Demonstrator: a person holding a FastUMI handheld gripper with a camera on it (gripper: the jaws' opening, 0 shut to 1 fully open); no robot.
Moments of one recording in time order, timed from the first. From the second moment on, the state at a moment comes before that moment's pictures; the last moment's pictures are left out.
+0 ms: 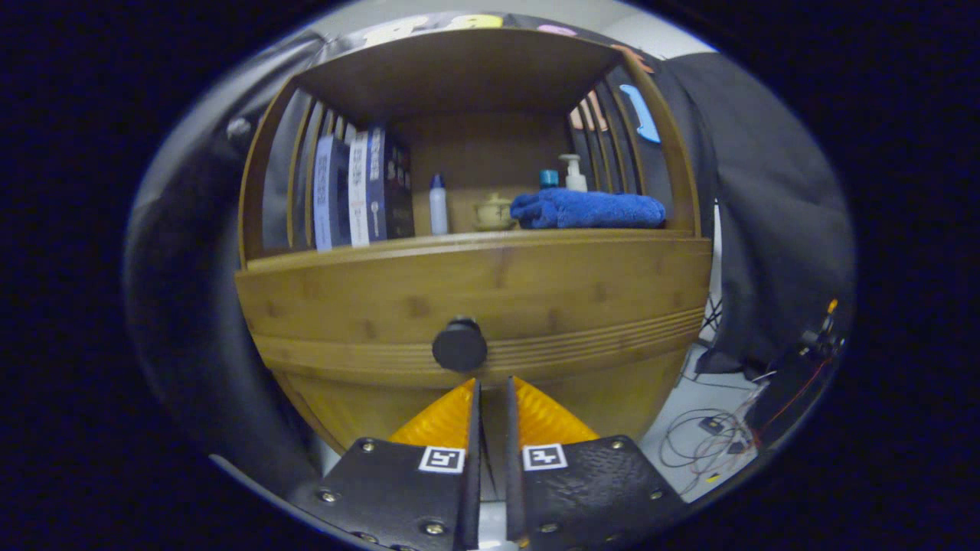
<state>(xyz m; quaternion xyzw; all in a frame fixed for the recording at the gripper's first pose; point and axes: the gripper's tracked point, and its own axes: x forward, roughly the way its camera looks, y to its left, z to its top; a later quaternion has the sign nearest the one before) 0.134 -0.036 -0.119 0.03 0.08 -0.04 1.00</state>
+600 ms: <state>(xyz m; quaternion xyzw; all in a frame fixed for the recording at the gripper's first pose) 0.191 -0.022 -0.128 0.01 0.11 -0.03 0.99</state>
